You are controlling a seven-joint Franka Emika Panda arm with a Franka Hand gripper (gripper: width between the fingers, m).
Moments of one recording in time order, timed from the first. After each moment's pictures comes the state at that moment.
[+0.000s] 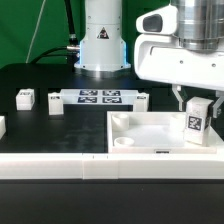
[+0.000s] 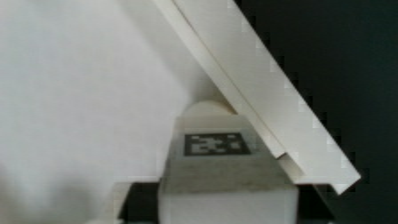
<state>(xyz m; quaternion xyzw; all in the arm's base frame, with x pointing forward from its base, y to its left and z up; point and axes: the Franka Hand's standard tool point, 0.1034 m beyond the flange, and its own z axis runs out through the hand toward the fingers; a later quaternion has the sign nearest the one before) 0.626 0.121 0.078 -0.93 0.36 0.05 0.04</state>
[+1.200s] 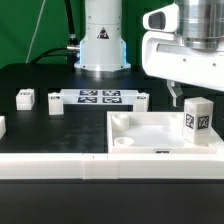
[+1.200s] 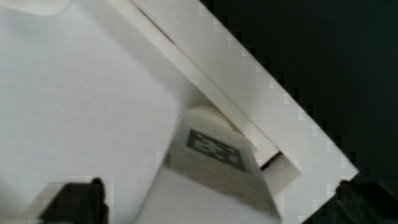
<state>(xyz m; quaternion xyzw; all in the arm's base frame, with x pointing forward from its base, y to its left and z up) 0.625 0.126 0.079 -0.95 0.30 0.05 0.04</state>
